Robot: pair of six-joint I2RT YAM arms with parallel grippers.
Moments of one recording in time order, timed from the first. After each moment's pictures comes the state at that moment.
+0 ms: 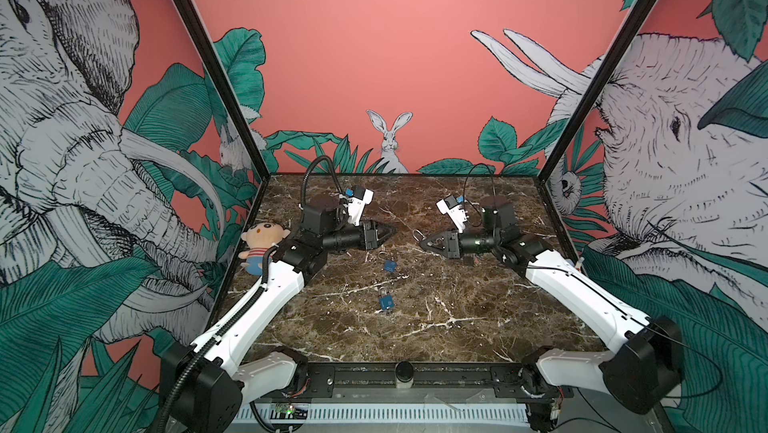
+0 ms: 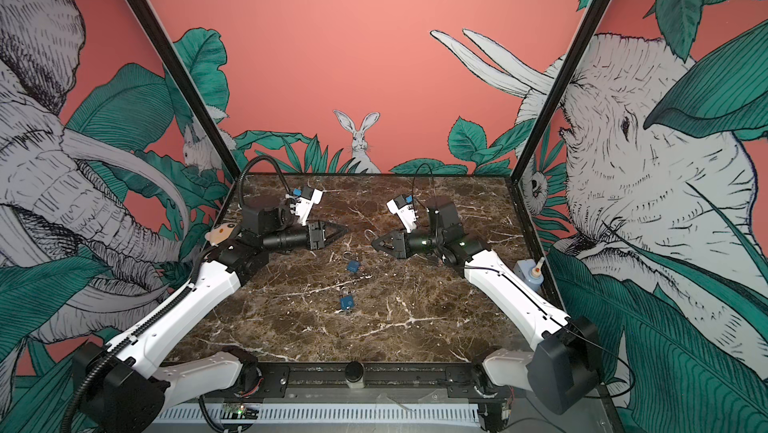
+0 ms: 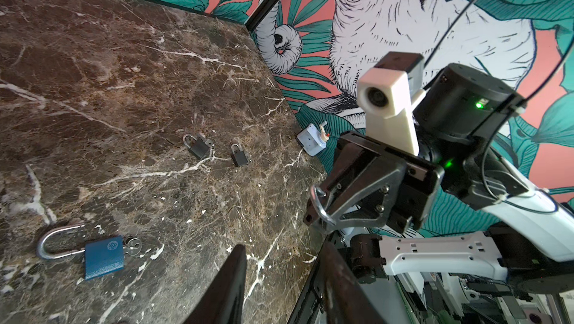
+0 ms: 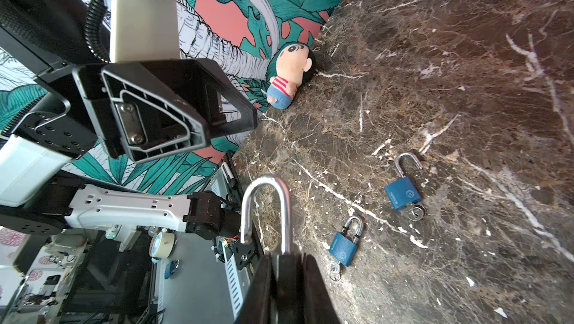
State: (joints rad) left arm -0.46 1.15 0.98 -0.23 0.72 -0.55; right arm 0.50 1.29 1.03 -0.30 -0.85 0.37
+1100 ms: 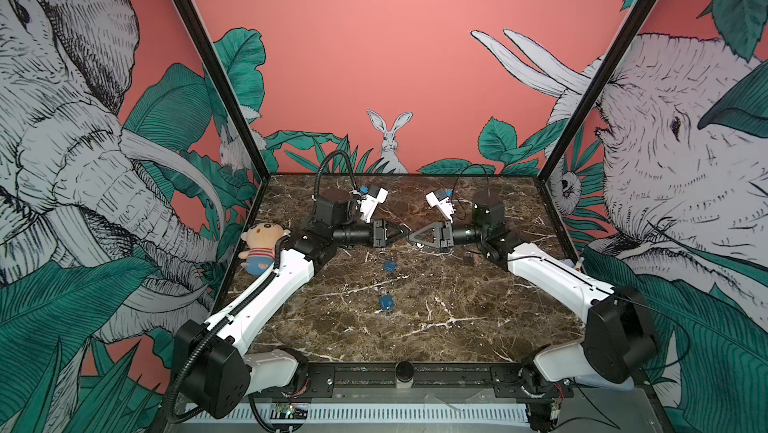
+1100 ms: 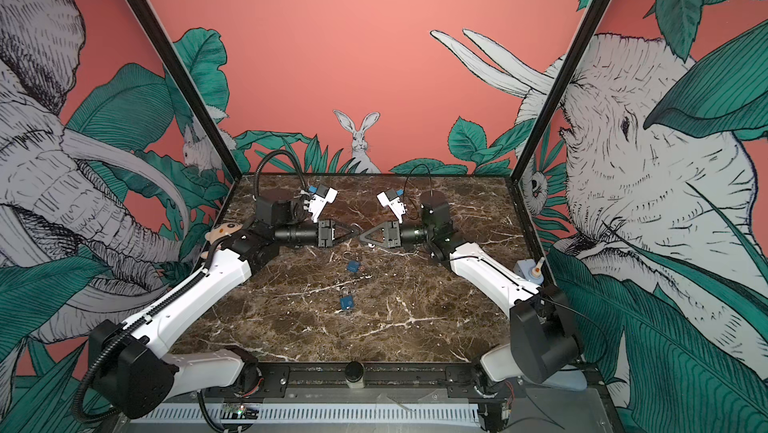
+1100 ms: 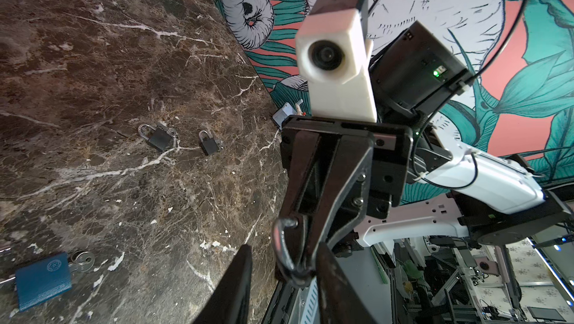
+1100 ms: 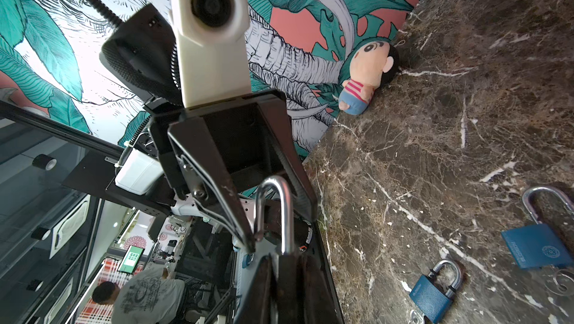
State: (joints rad) left arm -0.50 1.26 1.06 -0.23 0.82 -0.54; right arm 0.49 1.44 1.00 0.19 -1.13 0.73
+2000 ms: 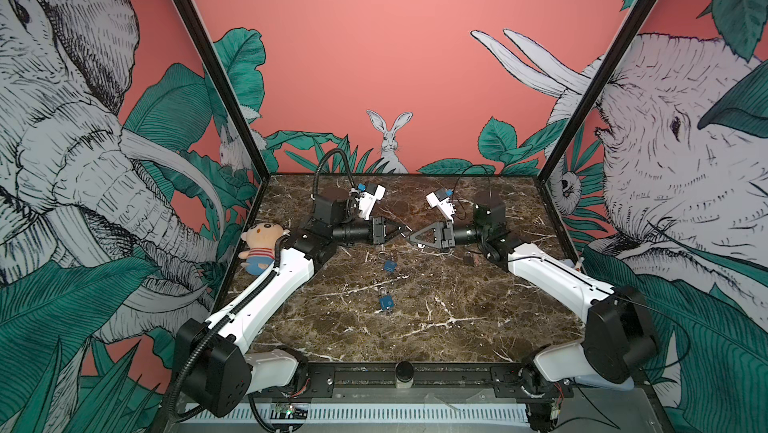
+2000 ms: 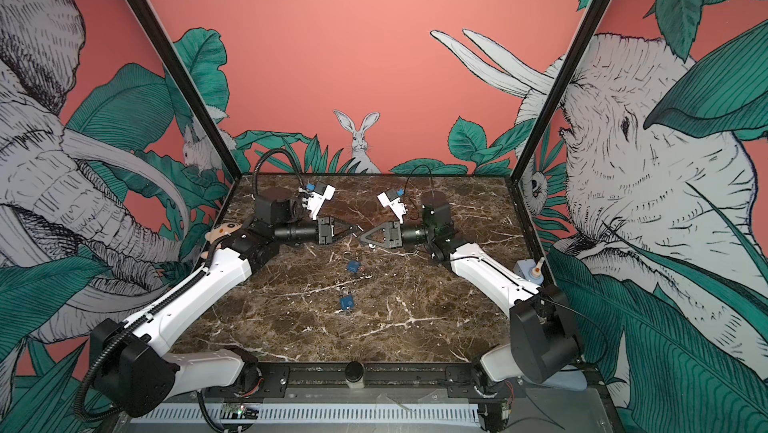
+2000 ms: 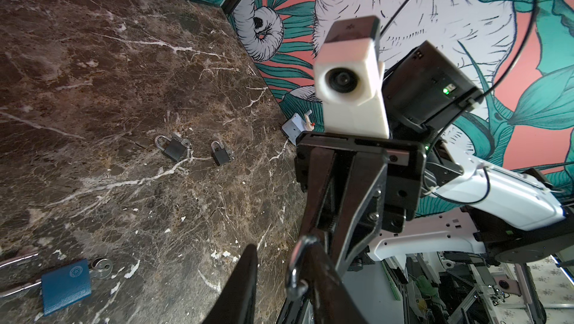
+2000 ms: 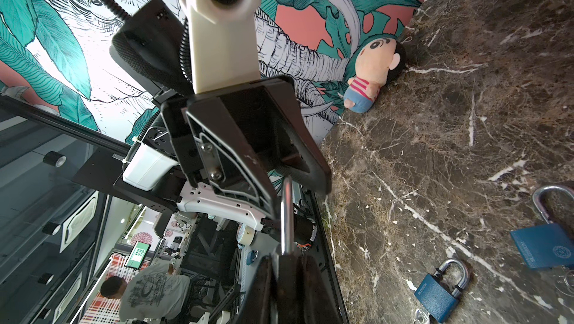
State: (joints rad) left arm -0.49 1.26 1.07 -0.21 0.78 -0.54; right arm 0.49 1.44 0.98 0.21 -1.16 0.75
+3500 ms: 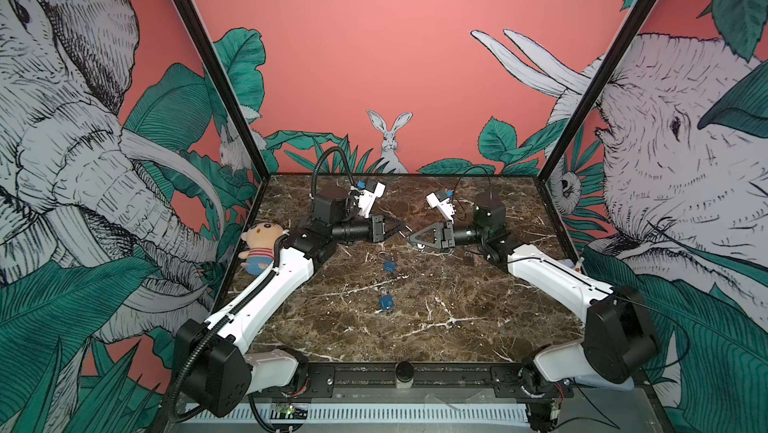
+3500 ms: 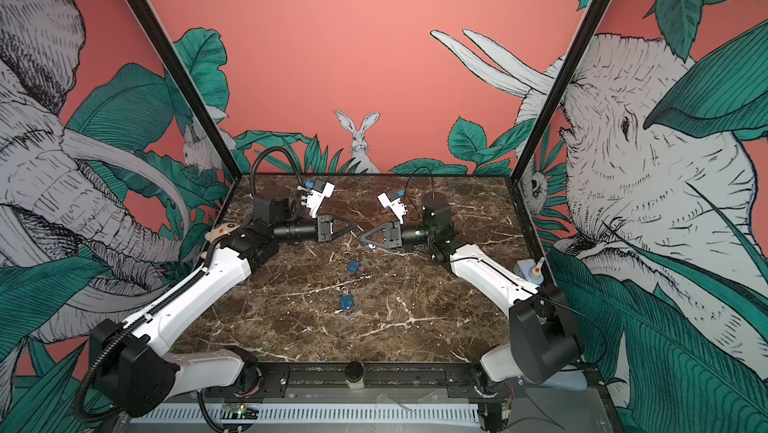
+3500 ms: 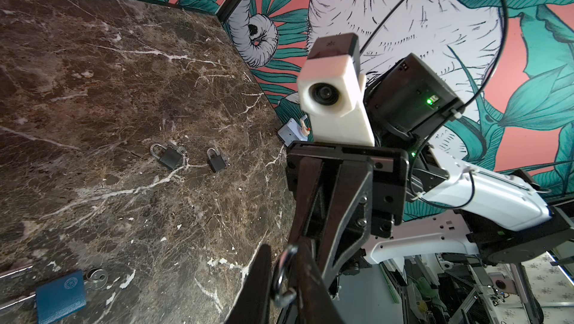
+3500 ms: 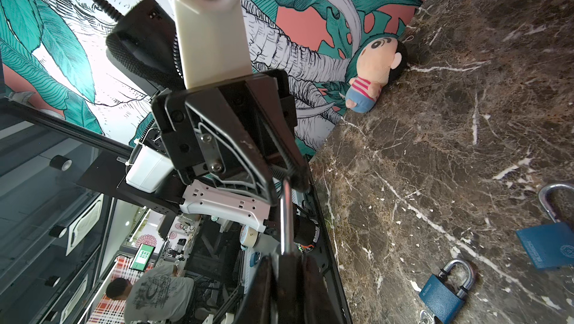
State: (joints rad) left arm -0.49 1.26 1.07 -0.19 0.79 -0.55; right arm 0.49 1.44 0.97 0.25 -1.16 0.79
